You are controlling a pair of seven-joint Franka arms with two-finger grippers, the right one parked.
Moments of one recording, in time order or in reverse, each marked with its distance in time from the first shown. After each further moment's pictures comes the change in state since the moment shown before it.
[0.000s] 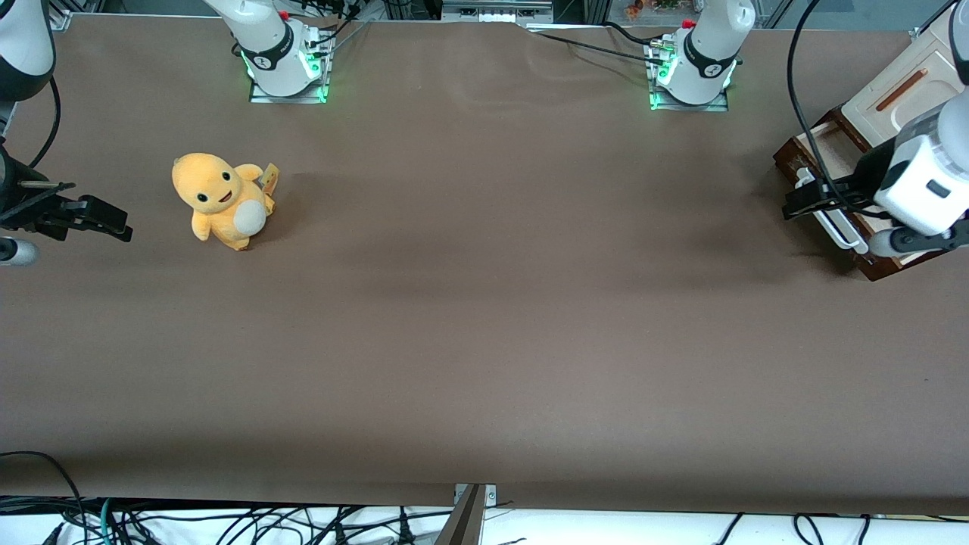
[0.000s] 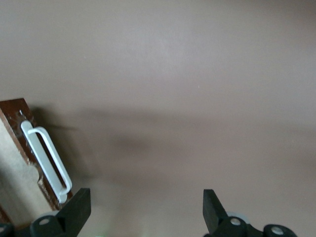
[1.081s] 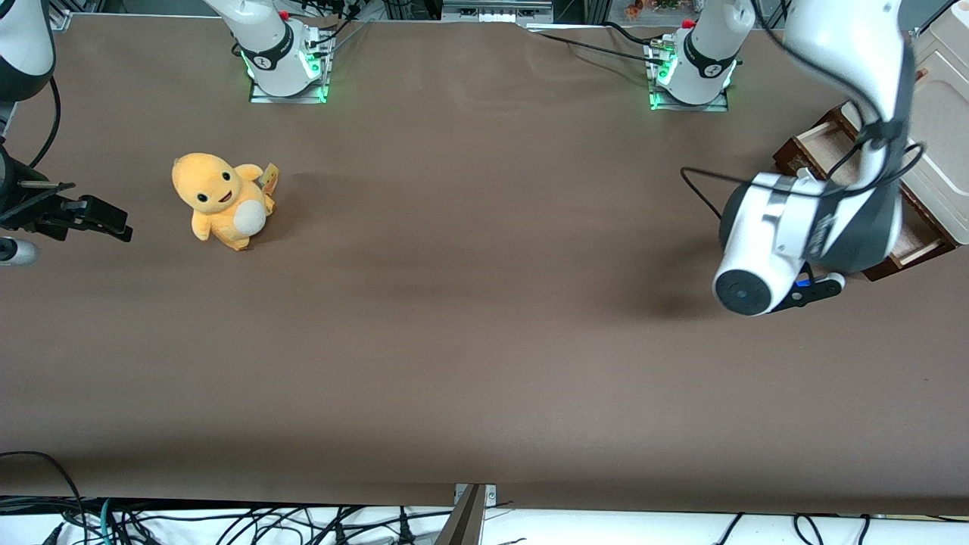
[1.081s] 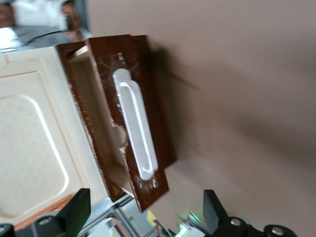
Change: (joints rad) arm -0.167 0.352 -0.009 -0.007 0.515 -0.272 -0.361
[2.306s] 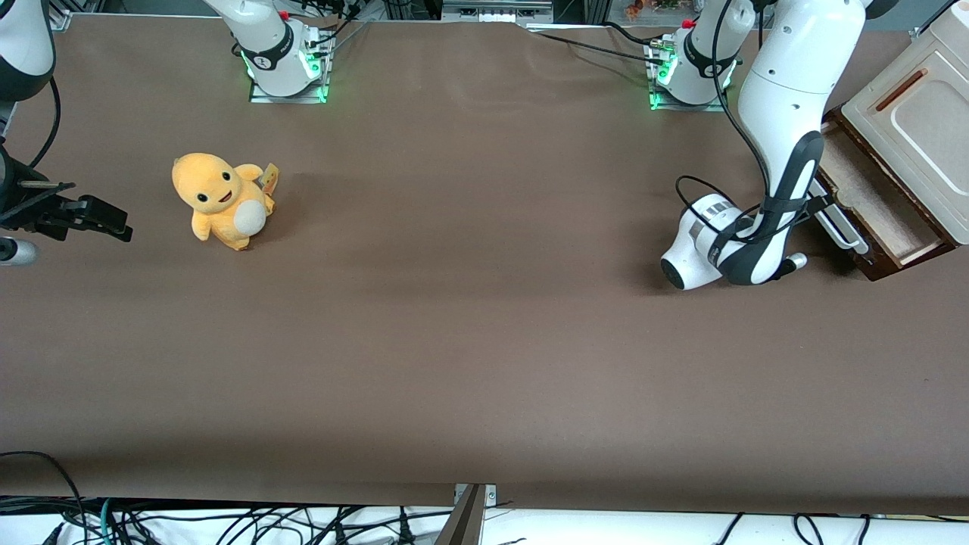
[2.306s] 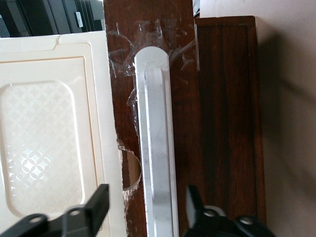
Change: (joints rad) arm 0.009 0.171 0.005 -0.456 0.478 0.014 -0.479
